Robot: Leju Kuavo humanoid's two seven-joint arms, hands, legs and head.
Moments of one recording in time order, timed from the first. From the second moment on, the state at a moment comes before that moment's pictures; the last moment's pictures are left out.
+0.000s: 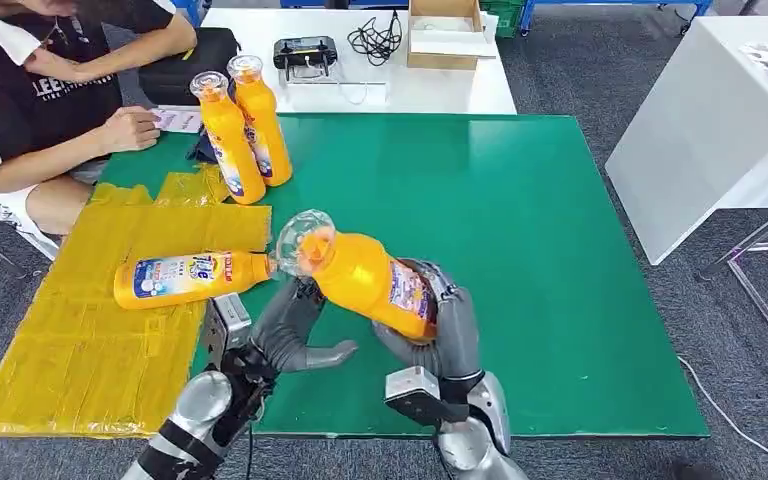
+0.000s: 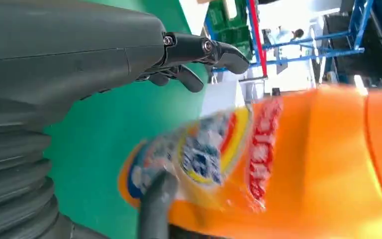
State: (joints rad) left arm -0.15 -0.03 -0.40 -1.48 0.17 -0.25 -0.42; right arm -0.16 0.21 0.50 -1.28 0.46 -0.52 -0.54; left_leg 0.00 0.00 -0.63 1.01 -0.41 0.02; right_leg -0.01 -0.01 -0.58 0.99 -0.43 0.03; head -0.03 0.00
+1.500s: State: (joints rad) left arm -0.29 0.10 -0.39 -1.45 -1.11 0.31 -0.10; right arm 0.01 0.12 0.40 -1.64 0.43 -0.50 -0.47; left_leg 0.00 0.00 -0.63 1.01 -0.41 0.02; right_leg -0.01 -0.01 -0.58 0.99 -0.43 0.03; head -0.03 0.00
